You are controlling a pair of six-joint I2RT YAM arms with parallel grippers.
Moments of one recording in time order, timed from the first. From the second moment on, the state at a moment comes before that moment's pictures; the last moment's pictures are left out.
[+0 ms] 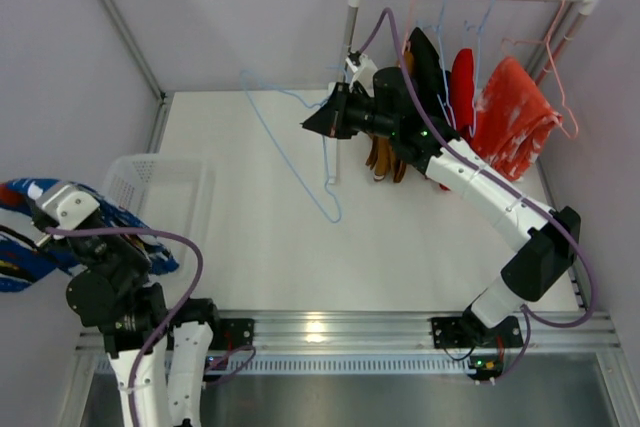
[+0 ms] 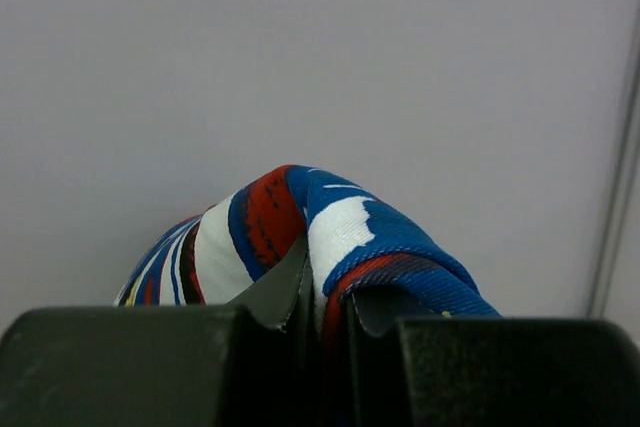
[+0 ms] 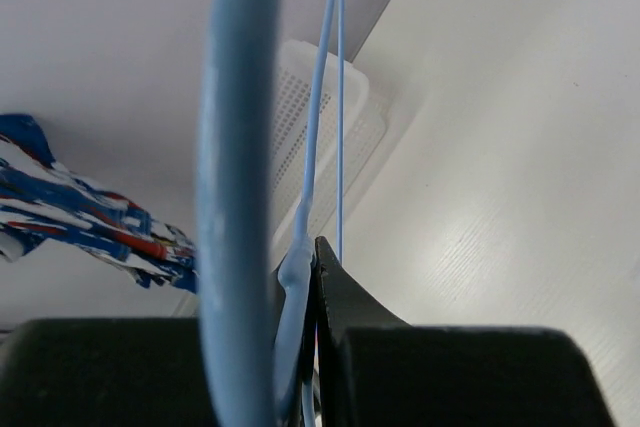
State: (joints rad) left arm 0.11 0.40 0.96 0.15 -0.69 0.53; right arm 0.69 1.58 1.59 -0.23 -0.33 0.67
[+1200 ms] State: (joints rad) left arm 0.17 0.76 0.31 0.41 -0.31 0.59; right arm 0.69 1.61 1.63 -0.26 -0.37 0.64
